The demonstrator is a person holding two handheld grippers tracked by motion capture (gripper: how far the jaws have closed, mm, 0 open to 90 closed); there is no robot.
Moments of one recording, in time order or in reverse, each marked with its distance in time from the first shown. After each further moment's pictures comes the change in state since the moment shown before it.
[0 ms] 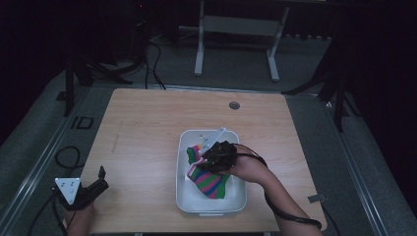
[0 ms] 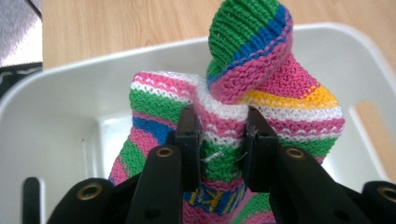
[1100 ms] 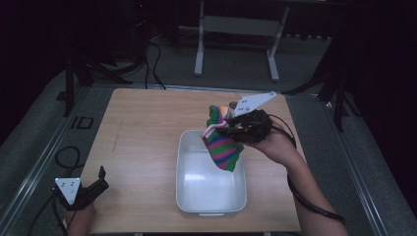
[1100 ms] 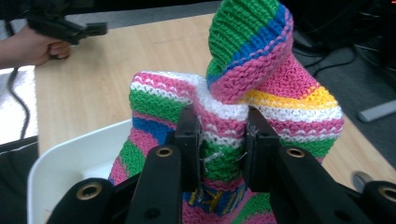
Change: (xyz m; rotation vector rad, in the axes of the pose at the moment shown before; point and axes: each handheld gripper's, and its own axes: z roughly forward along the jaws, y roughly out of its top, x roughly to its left) left arm 0.000 0.000 0.000 0.002 0.003 0.002; right arm -0.026 0.014 -0.124 -0.243 -0.185 0.110
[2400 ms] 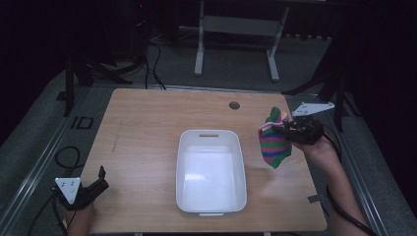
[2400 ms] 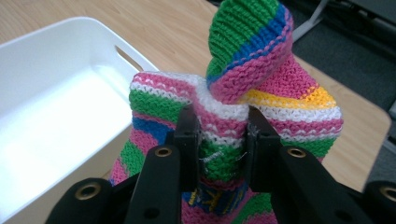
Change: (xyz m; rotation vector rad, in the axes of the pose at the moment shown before) left arm 0.000 0.000 0.000 0.006 0.005 0.003; right arm -0.076 -0.131 -0.053 0.060 -0.265 0.291
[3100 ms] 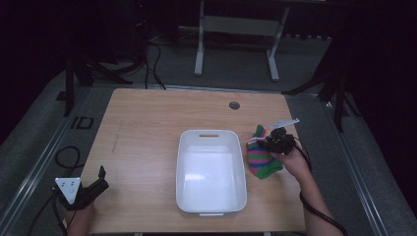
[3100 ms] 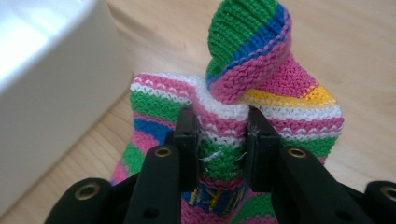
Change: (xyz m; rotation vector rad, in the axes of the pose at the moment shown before) left arm 0.000 0.000 0.000 0.000 -0.004 0.000; right arm -0.006 -0.062 0.110 0.148 -0.002 0.135
